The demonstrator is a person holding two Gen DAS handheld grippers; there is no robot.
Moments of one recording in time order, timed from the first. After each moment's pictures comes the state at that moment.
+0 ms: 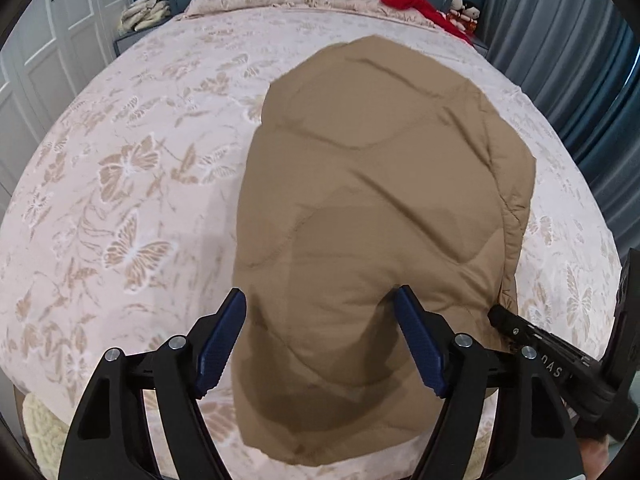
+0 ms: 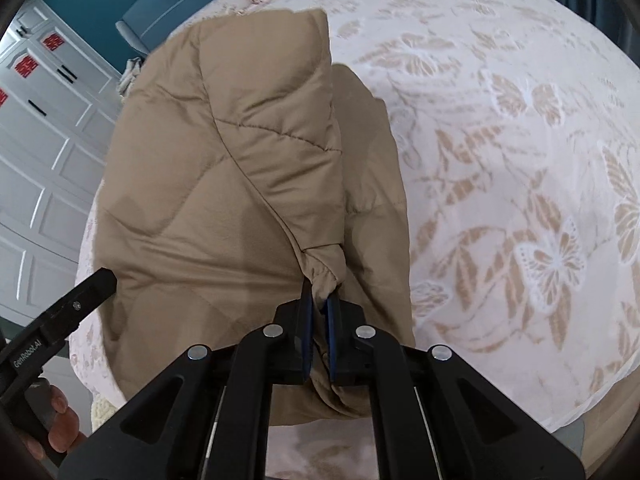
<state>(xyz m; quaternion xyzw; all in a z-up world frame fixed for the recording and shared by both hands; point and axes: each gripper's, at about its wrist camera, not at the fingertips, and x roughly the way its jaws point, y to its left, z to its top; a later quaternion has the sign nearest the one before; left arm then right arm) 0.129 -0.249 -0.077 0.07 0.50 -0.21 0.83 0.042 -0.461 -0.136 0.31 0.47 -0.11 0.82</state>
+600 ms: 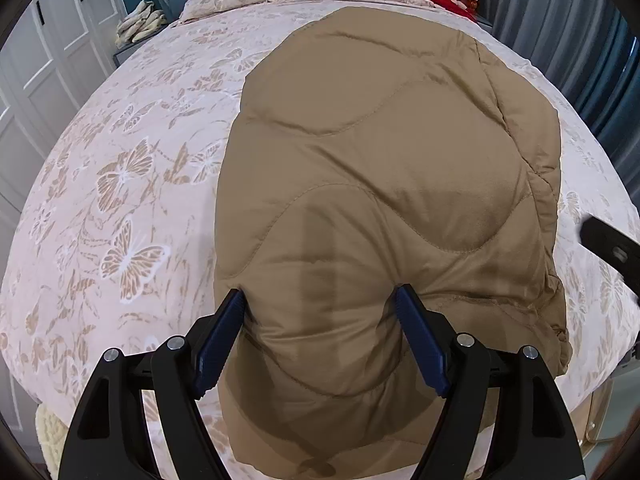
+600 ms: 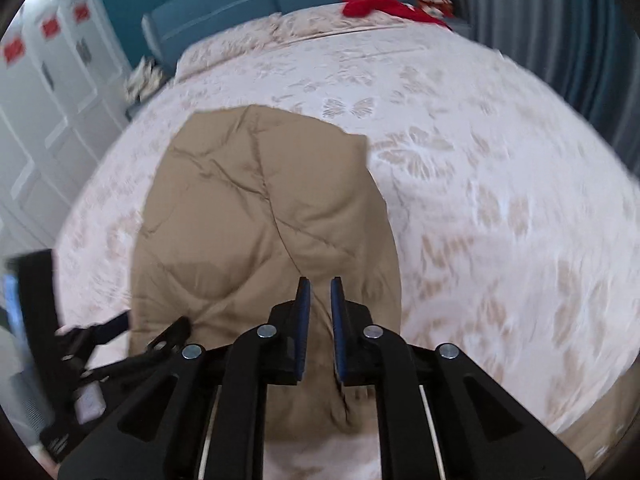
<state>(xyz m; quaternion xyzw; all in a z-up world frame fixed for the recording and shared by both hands) 0.129 -0.274 -0.102 0.13 0.50 -0.19 0.83 0.070 -0.447 -0.066 0.17 0.43 -0.14 0.88</state>
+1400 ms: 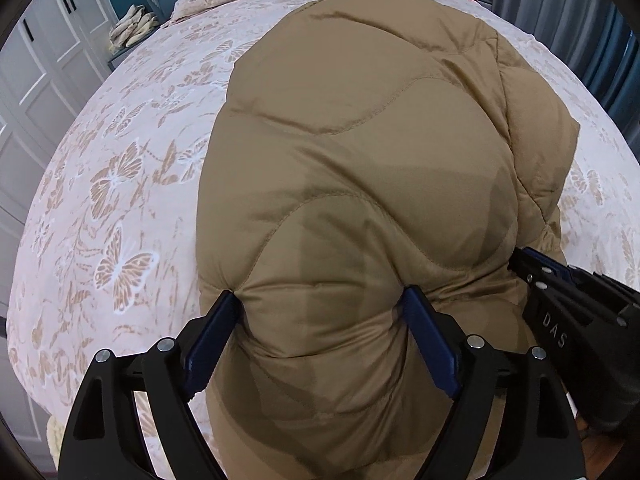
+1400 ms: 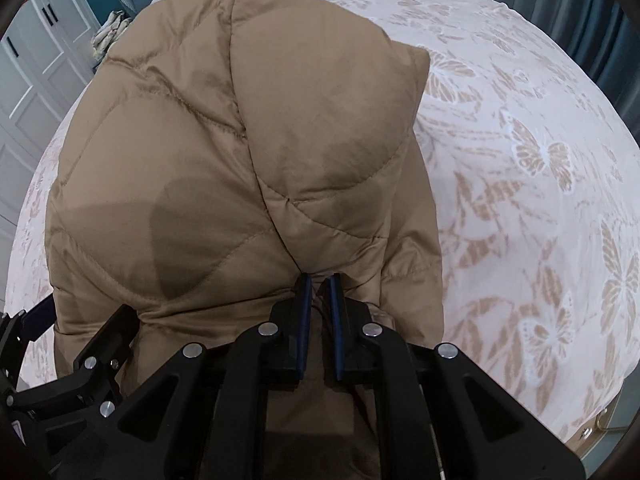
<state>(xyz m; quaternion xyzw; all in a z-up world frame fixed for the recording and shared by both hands) 0.140 -0.293 -0.131 0.17 0.51 -0.18 0.82 0.106 -0.442 -0.155 0.19 0.51 -0.17 0.82</state>
